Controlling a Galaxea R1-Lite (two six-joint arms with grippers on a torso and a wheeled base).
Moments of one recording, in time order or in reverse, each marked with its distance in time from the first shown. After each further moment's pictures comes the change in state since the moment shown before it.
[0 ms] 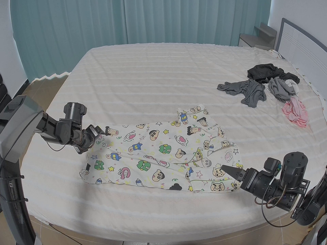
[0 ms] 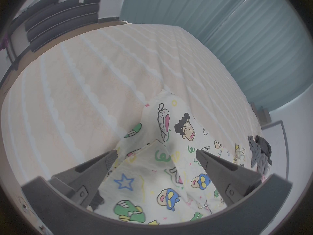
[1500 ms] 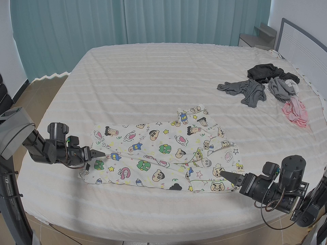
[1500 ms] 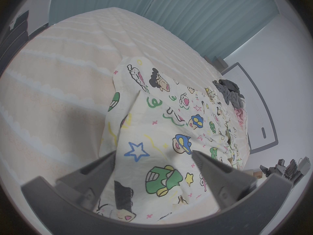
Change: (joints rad) left arm 0.148 -0.003 0.314 -0.282 -0.536 0.590; right arm 0.008 0.016 0.023 -0.001 0.017 -0.001
